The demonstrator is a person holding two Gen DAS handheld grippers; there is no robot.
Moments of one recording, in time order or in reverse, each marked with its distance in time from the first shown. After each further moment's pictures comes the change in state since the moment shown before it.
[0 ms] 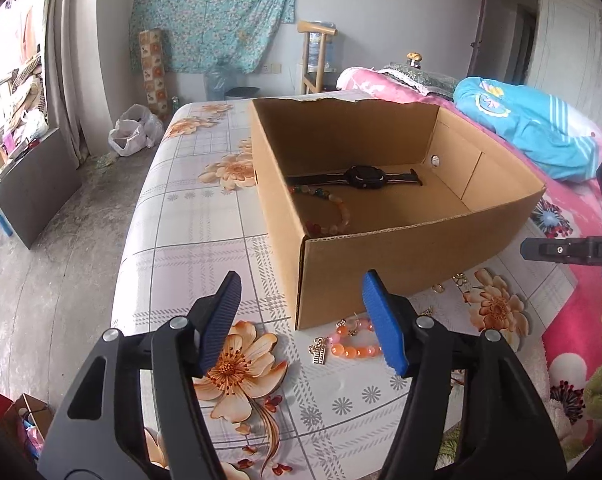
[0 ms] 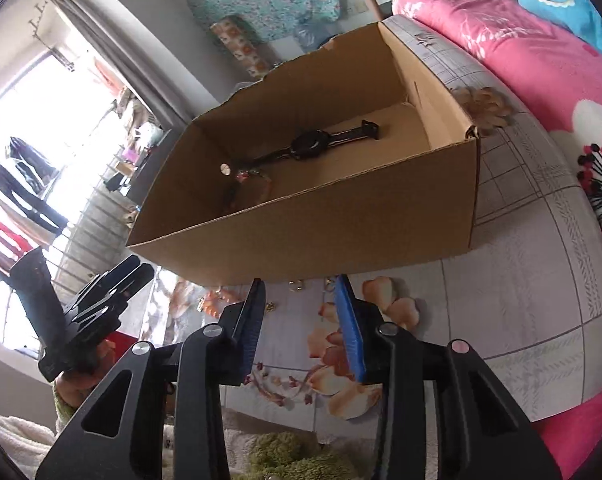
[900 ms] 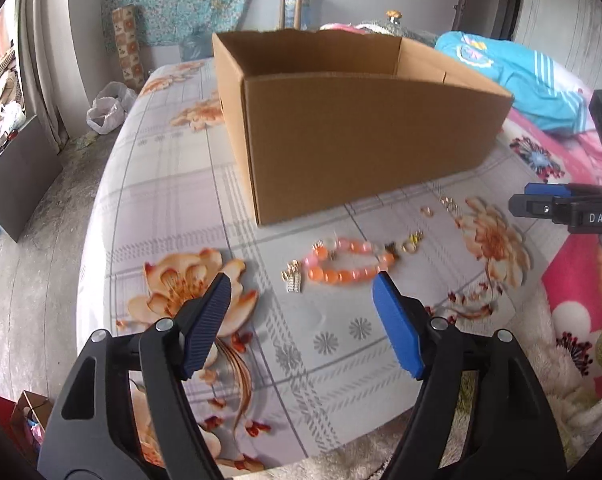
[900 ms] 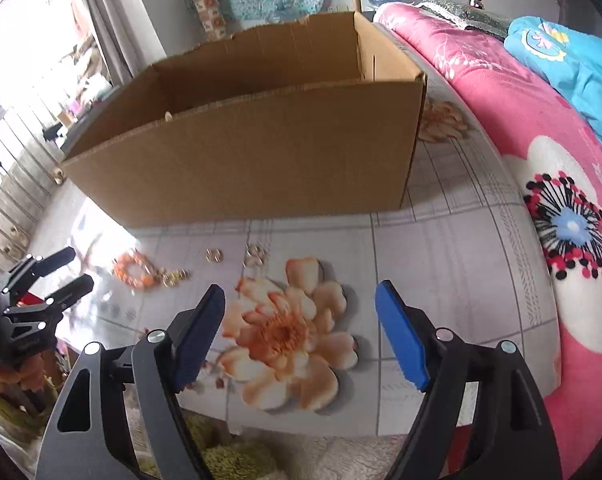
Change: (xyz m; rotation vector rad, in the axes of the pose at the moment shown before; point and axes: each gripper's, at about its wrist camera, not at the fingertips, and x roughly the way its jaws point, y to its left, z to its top) left arm 0.018 -0.023 -0.053 0.059 0.154 -0.058; right arm 0.006 0.010 -0.036 -0.181 0.044 -0.330
